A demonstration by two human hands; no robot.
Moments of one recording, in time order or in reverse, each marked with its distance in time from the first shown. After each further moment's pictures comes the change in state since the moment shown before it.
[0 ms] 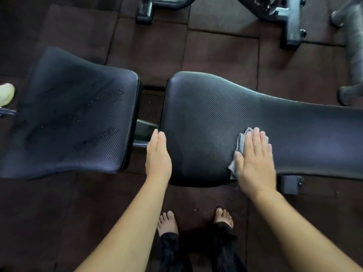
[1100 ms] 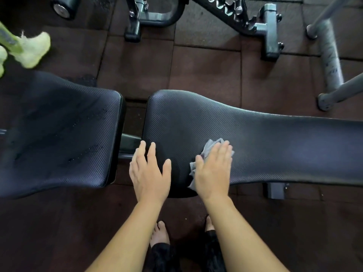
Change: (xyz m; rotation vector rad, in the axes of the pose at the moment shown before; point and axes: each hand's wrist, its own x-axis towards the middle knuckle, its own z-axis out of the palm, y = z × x) left_hand -0.038 -0.003 0.024 0.781 0.201 0.423; right_hand 0.002 -0.068 -0.018 0.243 -0.112 0.197
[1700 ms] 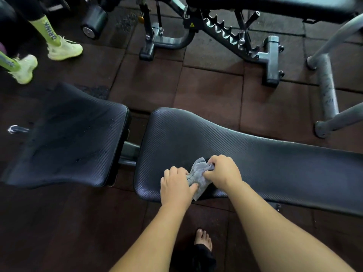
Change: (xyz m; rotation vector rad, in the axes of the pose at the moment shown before) left_hand -0.029 0.096 0.012 0.103 -0.277 0.022; right_hand 0.068 0.040 -0.093 -0.081 -0.410 -0.159
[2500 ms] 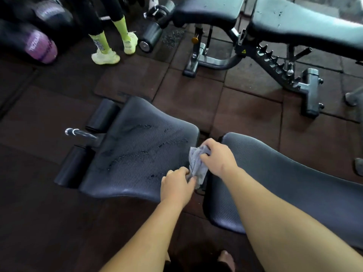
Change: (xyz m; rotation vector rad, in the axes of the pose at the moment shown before) left_hand 0.076 -0.219 -0.142 -0.265 0.008 -0.069; right_hand 0.056 -0.298 0.037 0.059 0.098 -0.222
